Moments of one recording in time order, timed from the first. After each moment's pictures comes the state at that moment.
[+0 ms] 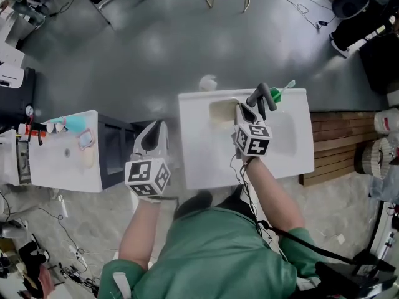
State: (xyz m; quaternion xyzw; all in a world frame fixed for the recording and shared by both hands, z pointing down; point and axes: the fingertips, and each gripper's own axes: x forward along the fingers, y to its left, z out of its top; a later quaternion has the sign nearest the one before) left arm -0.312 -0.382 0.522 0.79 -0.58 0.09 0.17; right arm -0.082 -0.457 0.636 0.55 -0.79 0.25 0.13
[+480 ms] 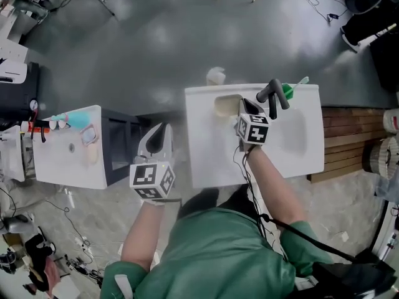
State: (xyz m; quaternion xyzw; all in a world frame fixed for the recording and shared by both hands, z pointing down) left arm -0.317 -0.379 0.552 0.78 -0.58 0.12 0.18; right arm -0.090 -0.480 0.717 0.55 -0.76 0.29 0.18
